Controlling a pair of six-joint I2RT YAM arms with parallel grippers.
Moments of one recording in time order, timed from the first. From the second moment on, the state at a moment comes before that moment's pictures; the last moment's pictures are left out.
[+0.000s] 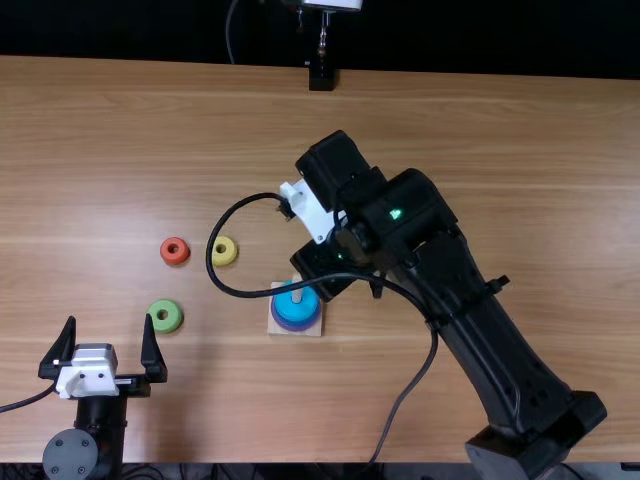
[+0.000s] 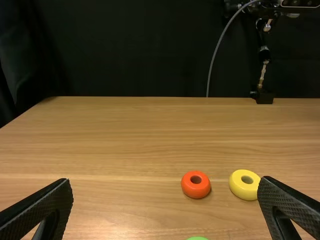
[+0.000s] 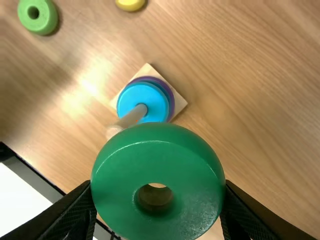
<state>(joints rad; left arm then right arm) -0.01 0.01 0.03 -0.05 -0.06 -0.02 0.64 1.94 2.15 -1.50 -0.09 -0.13</state>
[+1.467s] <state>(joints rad) -0.01 0.01 0.03 -0.05 -0.06 -0.02 0.68 1.96 2.15 -1.49 -0.10 -0.13</state>
